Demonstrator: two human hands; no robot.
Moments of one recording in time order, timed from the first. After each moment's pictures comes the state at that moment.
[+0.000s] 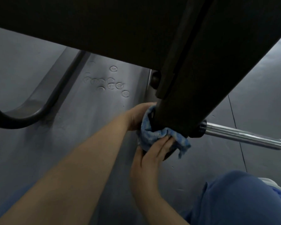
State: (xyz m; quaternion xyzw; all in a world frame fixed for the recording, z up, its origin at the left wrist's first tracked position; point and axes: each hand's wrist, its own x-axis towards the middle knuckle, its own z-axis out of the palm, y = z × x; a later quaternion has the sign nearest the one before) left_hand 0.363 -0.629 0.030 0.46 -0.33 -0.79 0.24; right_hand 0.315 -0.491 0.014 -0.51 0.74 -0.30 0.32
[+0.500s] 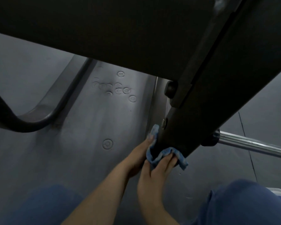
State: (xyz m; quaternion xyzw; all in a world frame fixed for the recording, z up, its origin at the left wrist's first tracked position) left_hand 0.373 -0.550 -0.034 0.49 -0.24 -0.78 0.30; right_hand 0.326 -0.490 0.005 -0.38 0.78 -0.25 0.43
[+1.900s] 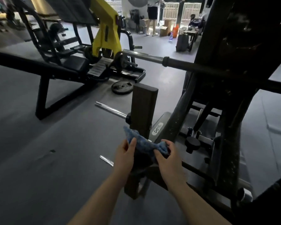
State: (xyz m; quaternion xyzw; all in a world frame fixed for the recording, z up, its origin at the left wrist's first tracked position) left_hand 0.722 -0.546 0.611 0.70 -0.23 -0.35 0.58; right_hand 0.608 -0.588 0.588 -0.59 0.51 -0.38 0.50
